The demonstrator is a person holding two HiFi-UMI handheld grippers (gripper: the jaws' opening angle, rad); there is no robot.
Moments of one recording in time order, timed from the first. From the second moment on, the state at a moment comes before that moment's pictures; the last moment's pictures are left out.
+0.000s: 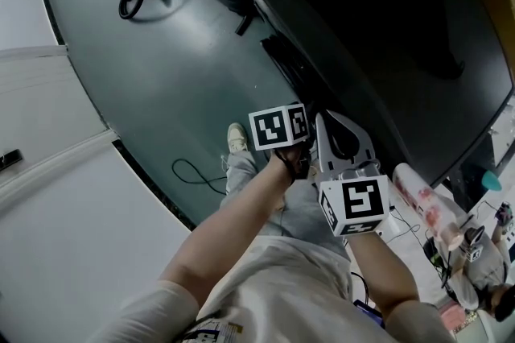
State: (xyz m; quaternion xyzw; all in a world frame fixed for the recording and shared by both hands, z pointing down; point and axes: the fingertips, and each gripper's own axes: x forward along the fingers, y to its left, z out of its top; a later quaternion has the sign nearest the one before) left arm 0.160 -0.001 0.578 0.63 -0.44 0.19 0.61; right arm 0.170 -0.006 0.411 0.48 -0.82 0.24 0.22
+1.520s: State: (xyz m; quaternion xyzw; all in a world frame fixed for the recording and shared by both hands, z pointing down) left arm -0.007 0.035 0.590 0.73 -0.34 0.37 0.47; right arm 0.049 -0.003 0.399 0.42 -0.84 0.25 0.22
